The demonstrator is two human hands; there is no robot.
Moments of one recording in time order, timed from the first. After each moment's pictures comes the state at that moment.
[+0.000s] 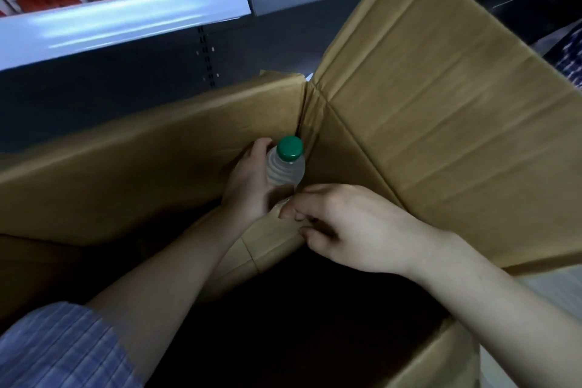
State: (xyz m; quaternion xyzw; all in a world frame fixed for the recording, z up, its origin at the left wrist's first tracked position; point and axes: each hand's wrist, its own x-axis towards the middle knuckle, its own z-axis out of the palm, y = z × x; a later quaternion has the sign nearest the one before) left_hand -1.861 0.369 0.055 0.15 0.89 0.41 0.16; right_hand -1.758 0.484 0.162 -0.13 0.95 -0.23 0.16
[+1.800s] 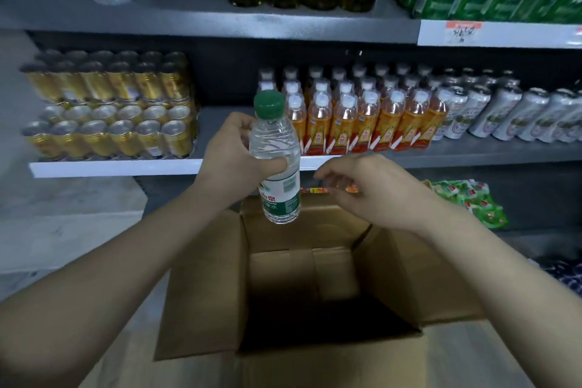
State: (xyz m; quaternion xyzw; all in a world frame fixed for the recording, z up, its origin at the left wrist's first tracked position) left_hand -1.765 0.172 0.465 -0.02 0.87 0.49 -0.08; right_hand -1.746 0.370 0.488 -0.27 0.94 -0.19 0.05
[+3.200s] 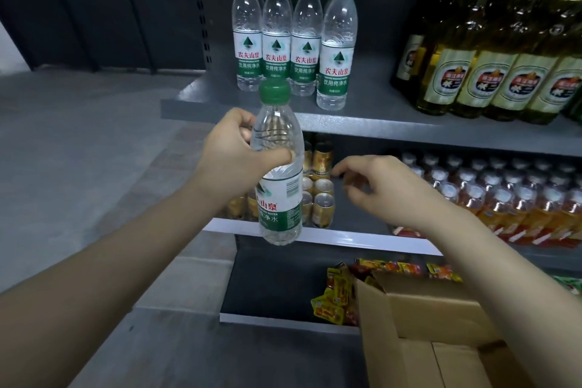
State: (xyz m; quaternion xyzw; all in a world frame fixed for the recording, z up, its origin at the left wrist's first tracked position) left_hand -1.750 -0.166 0.585 -0.09 0.83 0.52 -0.20; right_hand -1.792 0.034 0.568 -0.32 0.93 -0.18 -0.04
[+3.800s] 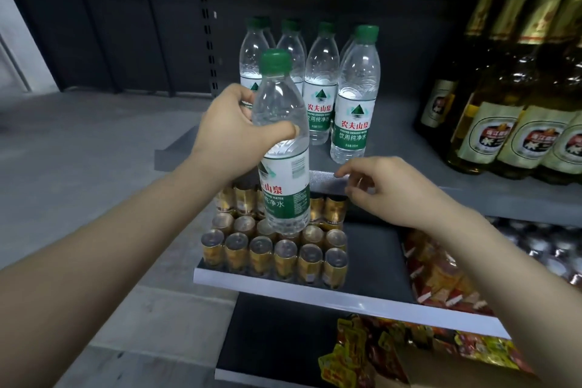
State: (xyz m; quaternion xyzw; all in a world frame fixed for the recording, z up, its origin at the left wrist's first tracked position) left_hand -1.858 -0.192 0.643 -0.09 0.82 0.48 -0.28; right_hand -1.911 0.007 0.605 -0.34 0.92 -0.18 -0.08
